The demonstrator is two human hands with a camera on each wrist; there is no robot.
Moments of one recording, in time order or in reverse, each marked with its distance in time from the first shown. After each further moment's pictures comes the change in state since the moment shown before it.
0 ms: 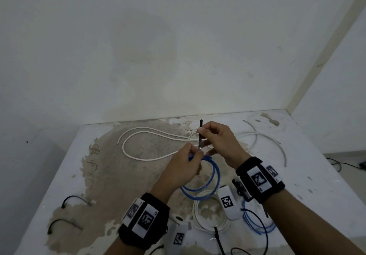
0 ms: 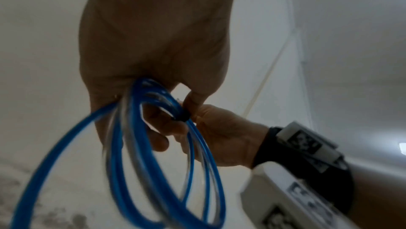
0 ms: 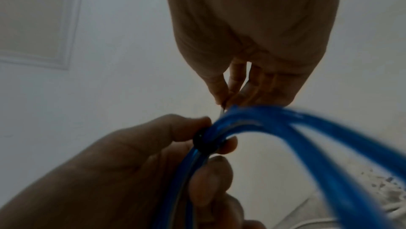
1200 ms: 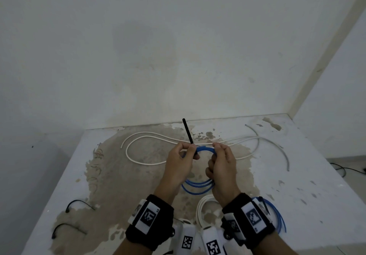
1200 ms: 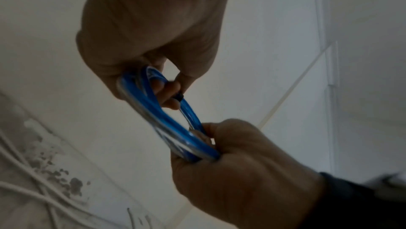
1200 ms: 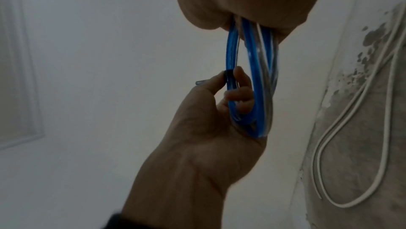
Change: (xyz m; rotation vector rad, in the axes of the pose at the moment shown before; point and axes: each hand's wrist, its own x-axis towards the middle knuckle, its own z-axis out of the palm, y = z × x) left_hand 0.003 -0.003 -0.004 -0.303 0.242 -0.062; right_hand -0.048 0.023 0.049 0.534 0.428 0.121
